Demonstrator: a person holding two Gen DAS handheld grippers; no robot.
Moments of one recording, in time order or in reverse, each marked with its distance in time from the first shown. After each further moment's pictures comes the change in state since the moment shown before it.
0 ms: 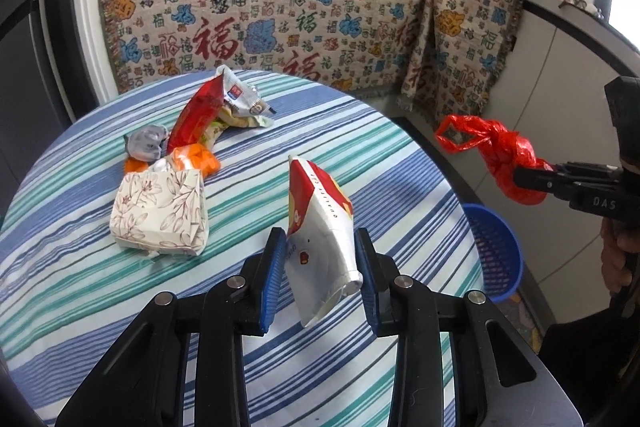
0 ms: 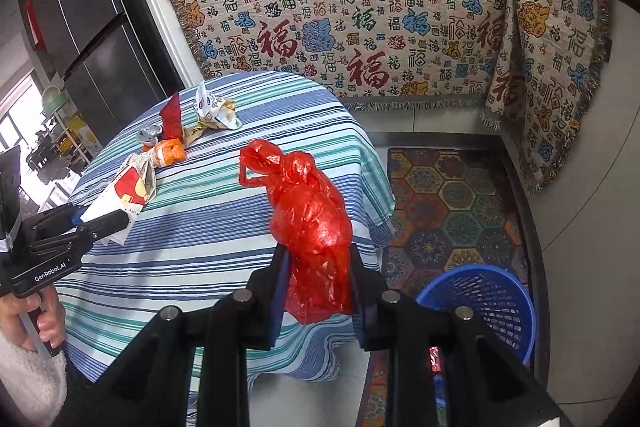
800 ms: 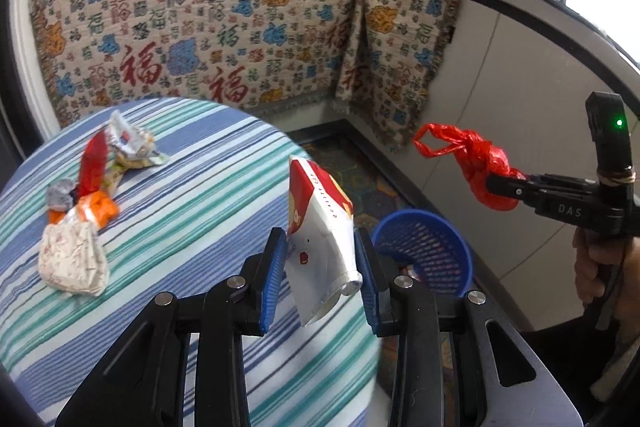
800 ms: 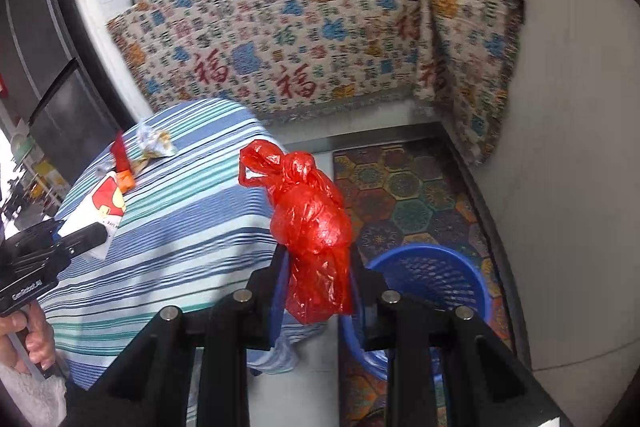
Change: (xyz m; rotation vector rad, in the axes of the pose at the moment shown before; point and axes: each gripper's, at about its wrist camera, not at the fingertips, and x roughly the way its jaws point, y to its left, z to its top) left arm 0.007 -0.101 0.032 0.101 0.001 -0.167; right arm -0.052 -0.077 -0.026 0.168 -0.055 -0.144
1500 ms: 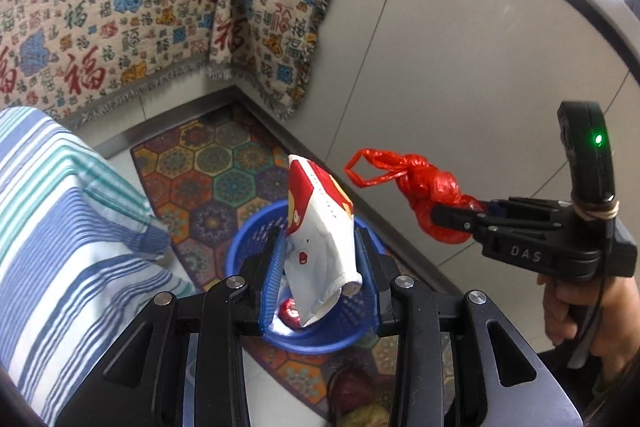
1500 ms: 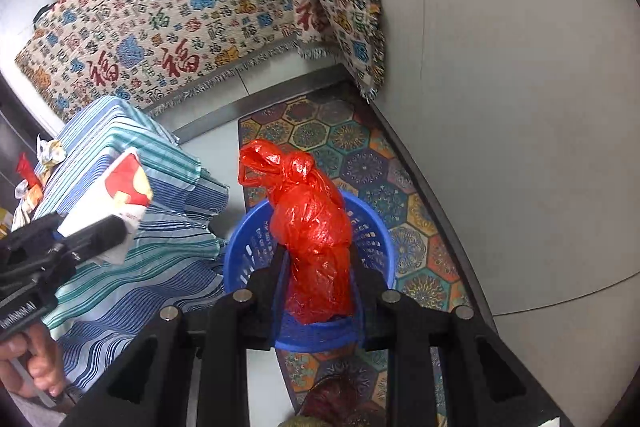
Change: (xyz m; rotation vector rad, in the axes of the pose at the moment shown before) left arm 0.147 -0.158 0.021 0.103 0.146 -0.238; right arm 0.033 -0.159 -0.050 0.209 0.133 -0.143
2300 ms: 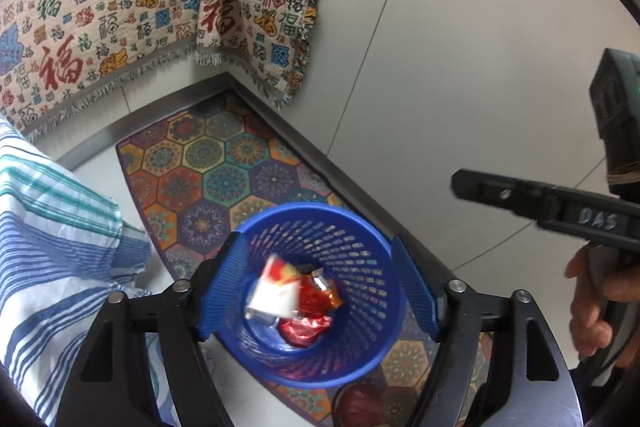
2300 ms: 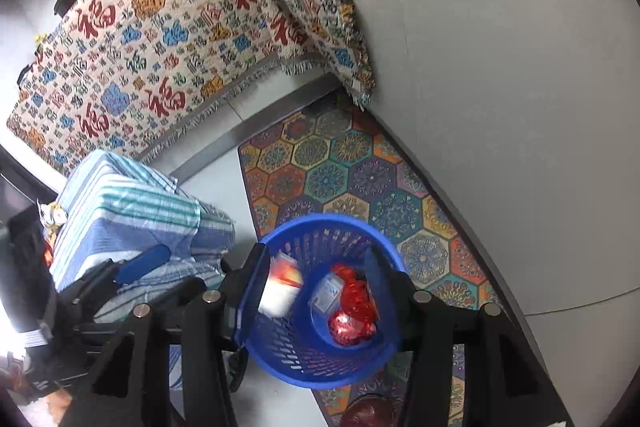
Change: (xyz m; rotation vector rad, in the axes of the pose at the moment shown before) left arm 0.069 0.008 0.014 0.008 0.044 -0.008; right arm 0.023 -0.032 0.024 0.154 -0.050 0.068
